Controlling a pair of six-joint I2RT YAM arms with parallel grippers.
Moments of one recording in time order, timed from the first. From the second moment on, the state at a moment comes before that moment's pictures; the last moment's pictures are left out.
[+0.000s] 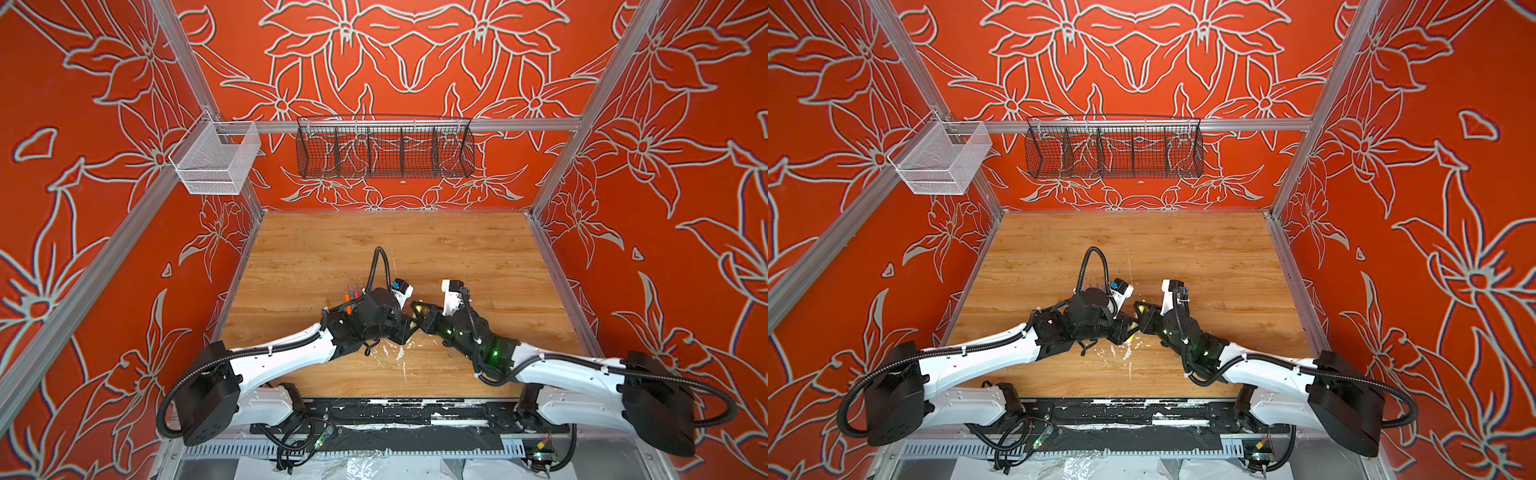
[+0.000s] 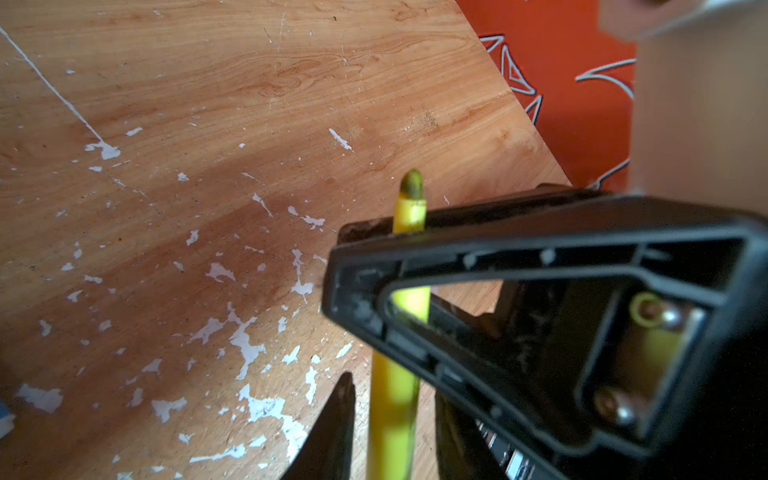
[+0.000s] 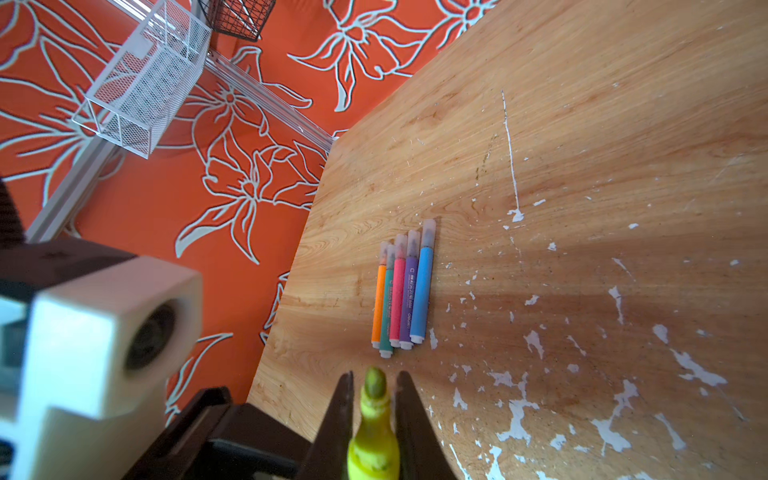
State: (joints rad) left arm -0.88 1.27 0.75 -0.12 0.16 -0.52; right arm 0.98 1.14 0.44 0.44 0.27 1.01
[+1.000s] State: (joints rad) left arm -0.86 1.28 0.66 -0.09 0.12 -0.54; right arm 1.04 0.86 0.59 -0.41 0.42 0.95
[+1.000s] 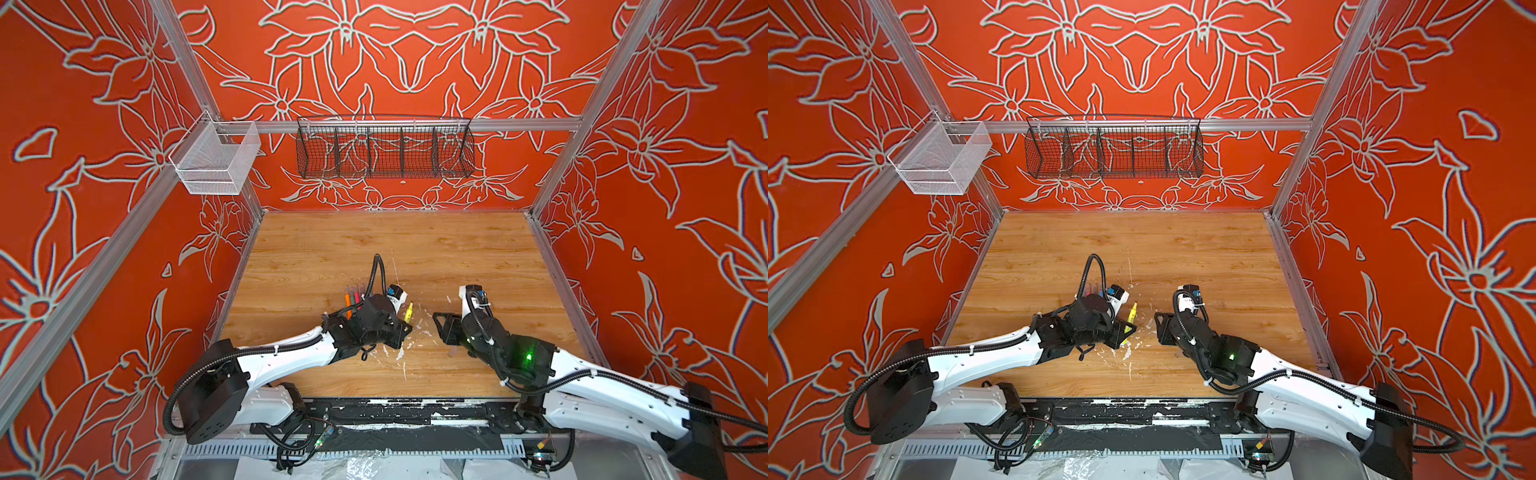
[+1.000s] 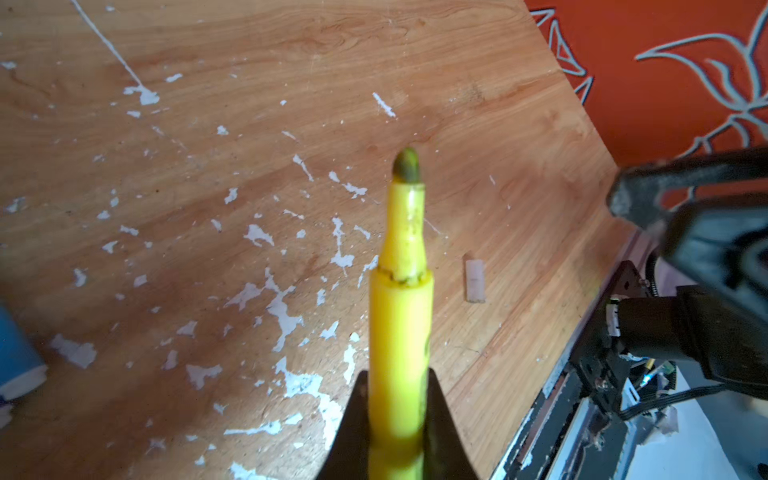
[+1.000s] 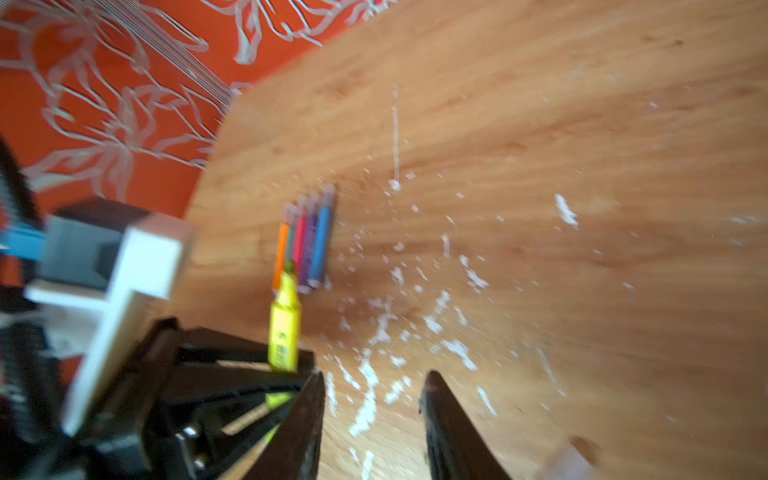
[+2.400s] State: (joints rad) left arm -0.85 1.21 0.61 -0.10 0.12 -0.56; right arm 1.09 1.17 0.45 -0.42 0.40 1.03
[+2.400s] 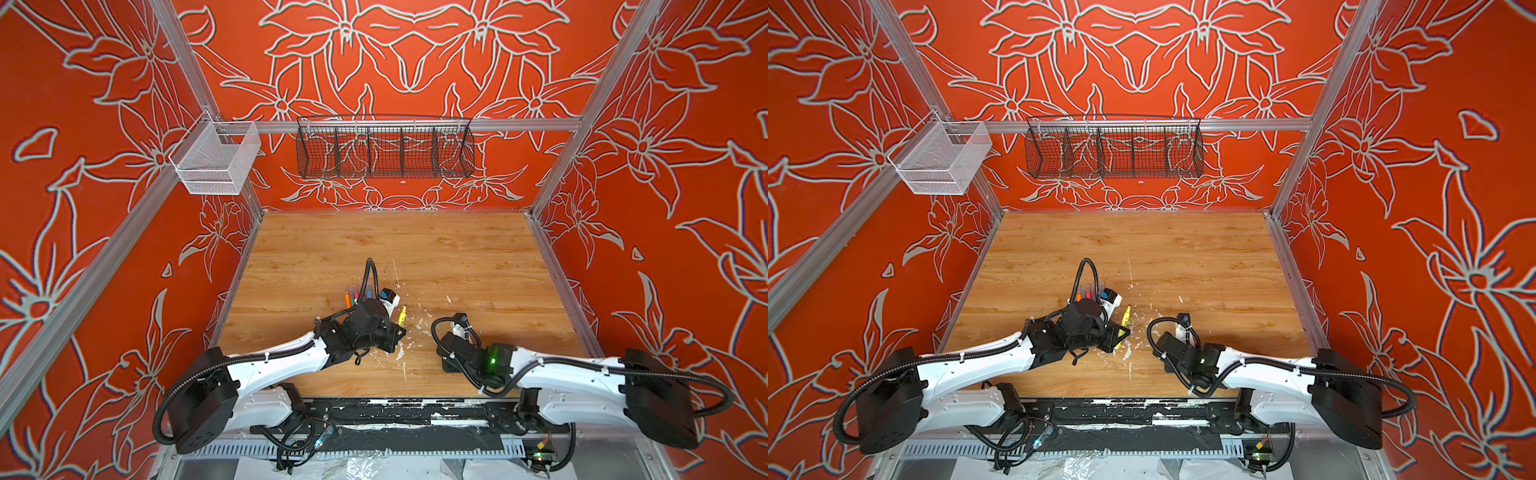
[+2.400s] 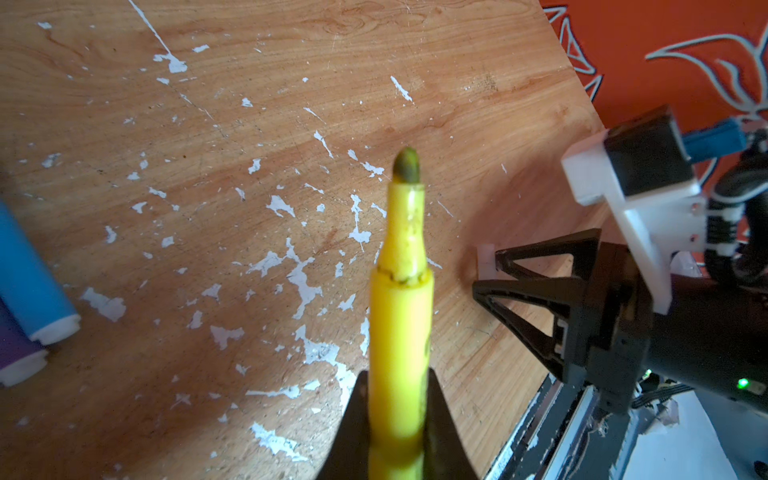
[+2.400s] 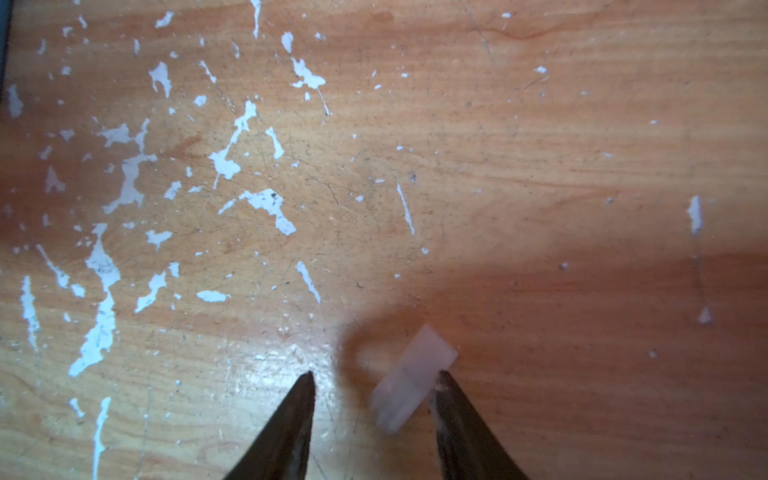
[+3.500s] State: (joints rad) left arm -0.85 1.13 0.57 -0.11 0.11 -0.56; right arm 1.10 1.37 0.59 -0.52 0.46 1.02
